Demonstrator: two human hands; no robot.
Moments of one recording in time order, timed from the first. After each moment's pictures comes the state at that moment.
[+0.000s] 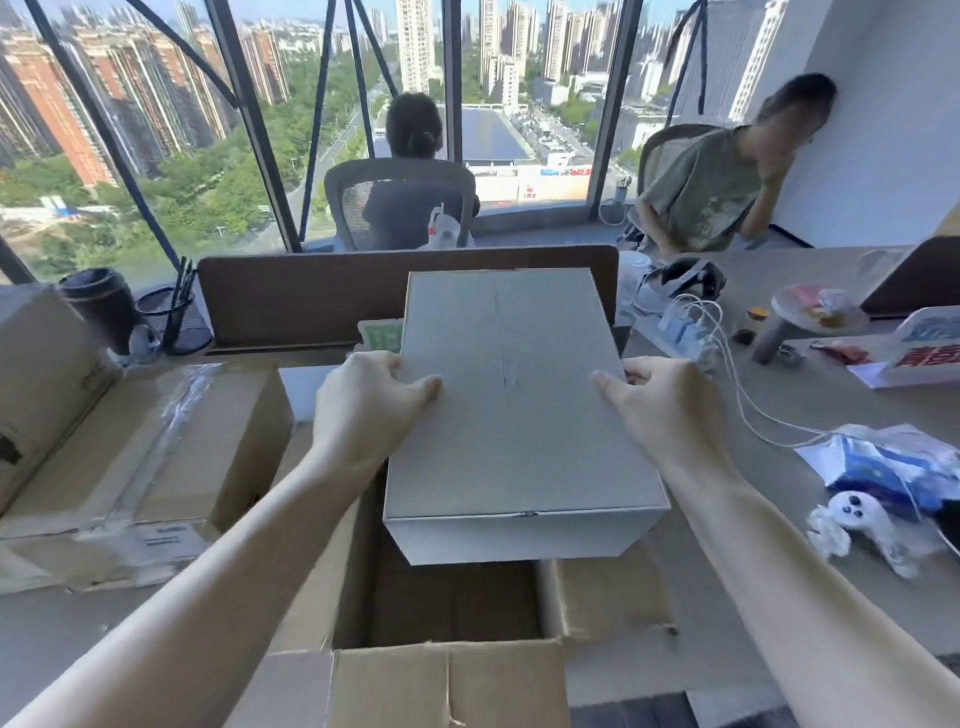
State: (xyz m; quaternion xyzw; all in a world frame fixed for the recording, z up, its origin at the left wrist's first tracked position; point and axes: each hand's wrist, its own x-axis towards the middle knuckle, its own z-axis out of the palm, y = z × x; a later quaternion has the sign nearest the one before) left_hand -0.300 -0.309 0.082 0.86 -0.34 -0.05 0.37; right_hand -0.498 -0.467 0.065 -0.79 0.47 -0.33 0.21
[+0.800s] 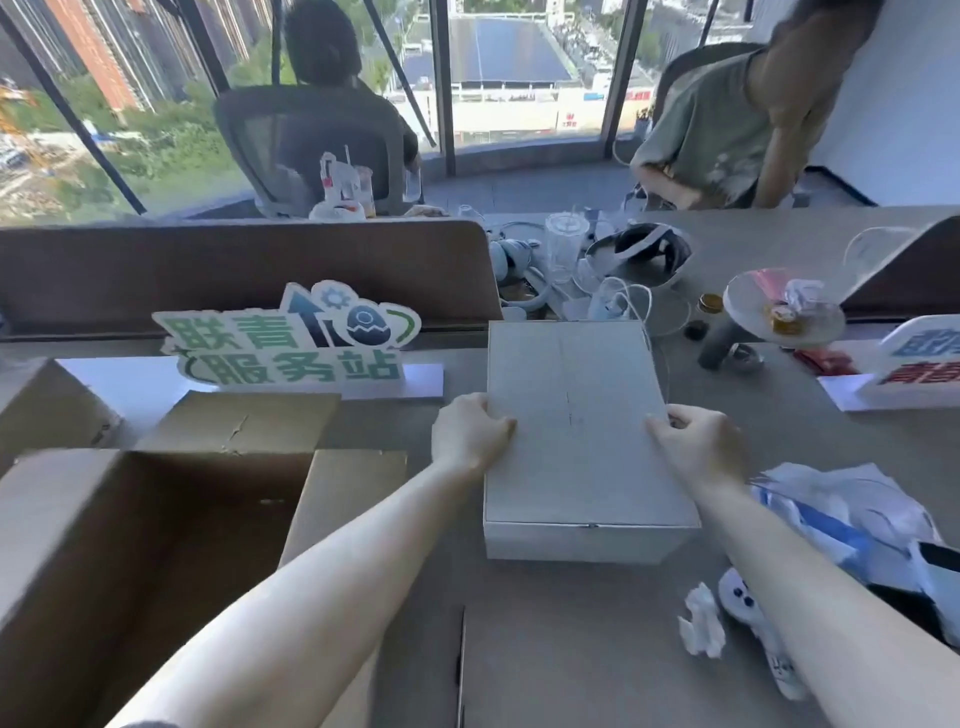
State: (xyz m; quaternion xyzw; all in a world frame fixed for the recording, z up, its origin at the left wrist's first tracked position) left_hand -0.459 -0.688 -0.069 0.87 -0.31 -0.22 0.32; right_hand -0.659 -0.832 -0.073 -0.75 0.58 -0.21 0.26
